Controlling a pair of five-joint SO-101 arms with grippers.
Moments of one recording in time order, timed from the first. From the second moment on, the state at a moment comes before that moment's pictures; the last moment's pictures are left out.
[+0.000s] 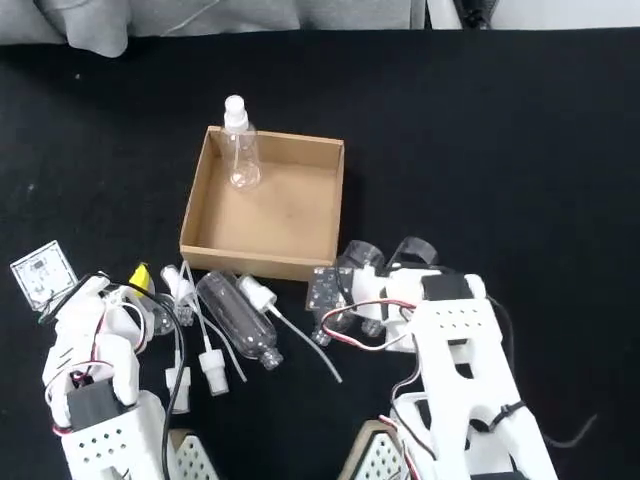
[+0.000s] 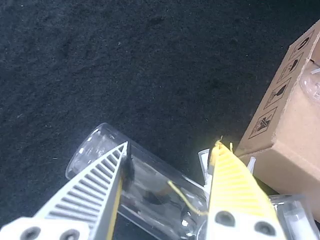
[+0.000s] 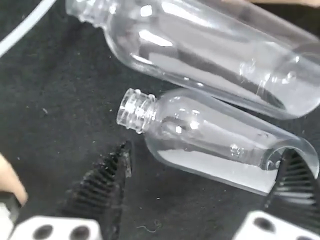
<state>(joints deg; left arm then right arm) -25.0 -104.0 92.0 57.9 8.7 -4.4 -39.2 66.5 62.7 77.2</state>
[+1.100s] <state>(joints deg) -25.0 -104.0 92.0 57.9 8.7 -4.2 -39.1 51.8 79.8 56.7</state>
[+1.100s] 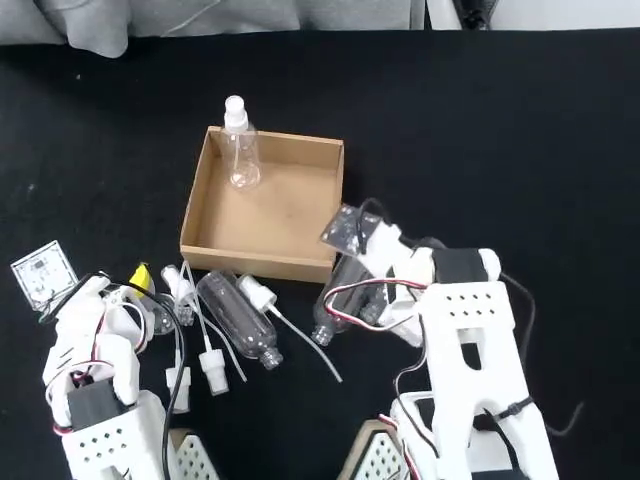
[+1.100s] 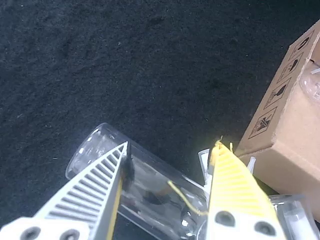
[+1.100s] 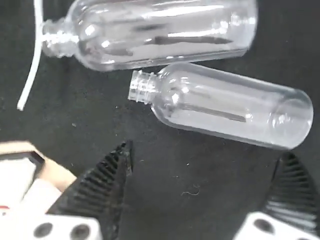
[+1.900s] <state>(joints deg) -25.0 -104.0 92.0 57.9 8.7 -4.3 -39.1 60.8 70.1 84.4</state>
